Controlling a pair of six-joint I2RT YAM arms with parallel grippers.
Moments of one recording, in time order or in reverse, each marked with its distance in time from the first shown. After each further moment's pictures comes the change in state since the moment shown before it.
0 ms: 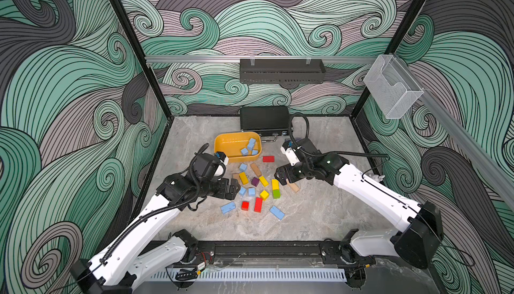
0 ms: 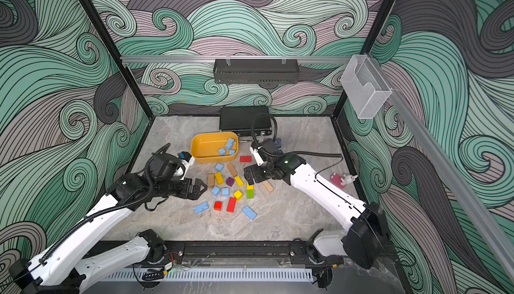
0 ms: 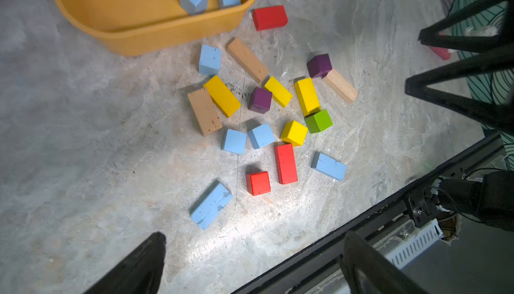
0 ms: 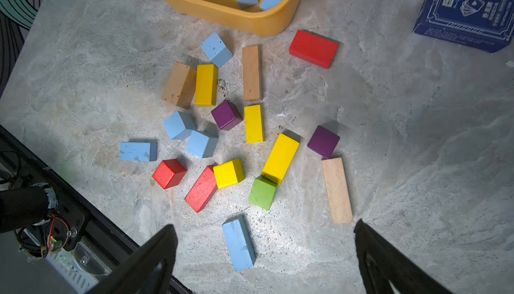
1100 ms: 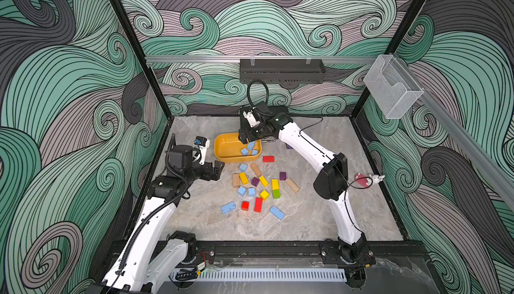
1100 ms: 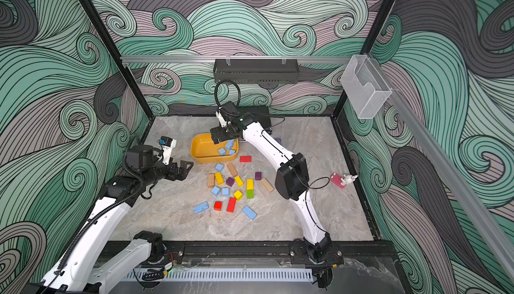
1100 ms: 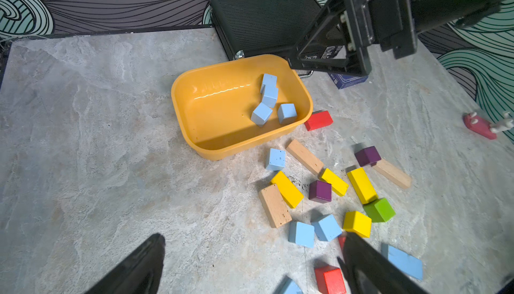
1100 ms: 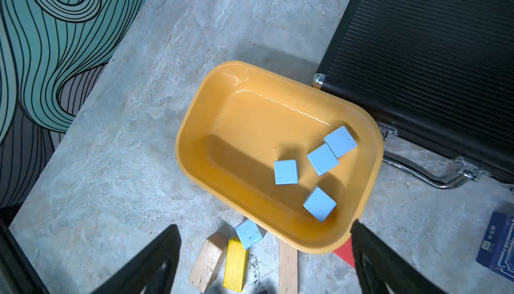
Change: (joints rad) left arm 0.459 -0.093 -0.071 0.330 0.147 0.418; right arm 0.001 0.883 1.148 -0.135 -0.007 -0.073
